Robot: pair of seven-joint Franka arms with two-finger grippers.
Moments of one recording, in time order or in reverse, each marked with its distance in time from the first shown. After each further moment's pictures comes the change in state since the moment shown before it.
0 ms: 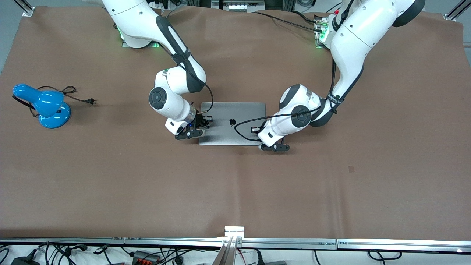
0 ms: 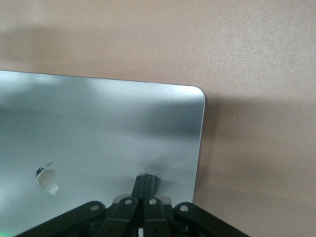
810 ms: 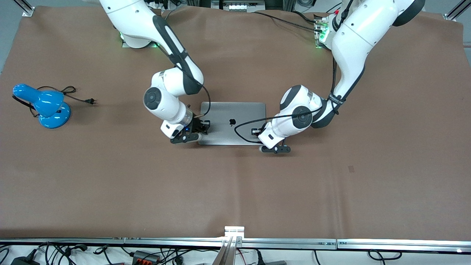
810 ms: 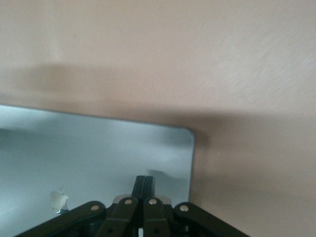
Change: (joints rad) left arm 0.006 -0.034 0.008 0.039 0.000 -0.067 -0.001; right arm 0.001 -0.030 -0.060 0.046 -0.011 -0.026 0.000
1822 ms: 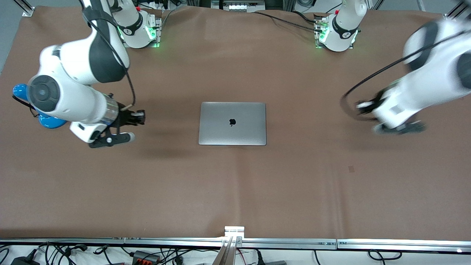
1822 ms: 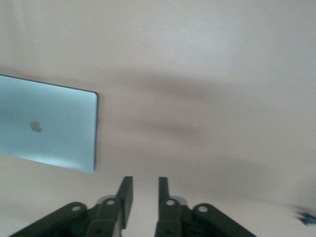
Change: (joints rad) left arm 0.242 -0.632 0.267 0.043 0.038 -0.847 0.342; right arm -0.046 -0.176 -0.312 0.420 -0.374 -0.897 -0.004
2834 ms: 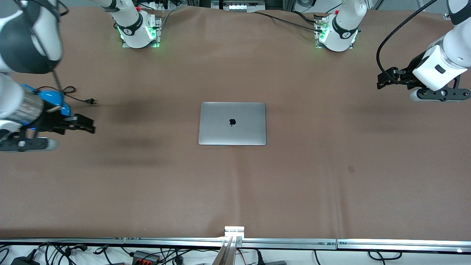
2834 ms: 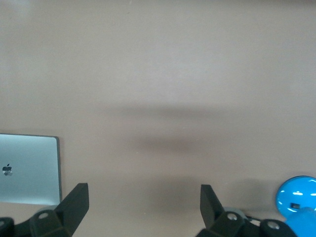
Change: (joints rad) left arm -0.026 -0.119 0.063 -0.035 0.001 -0.046 0.096; right arm -0.290 -0.019 0.099 0.193 -0.090 -0.030 -0.016
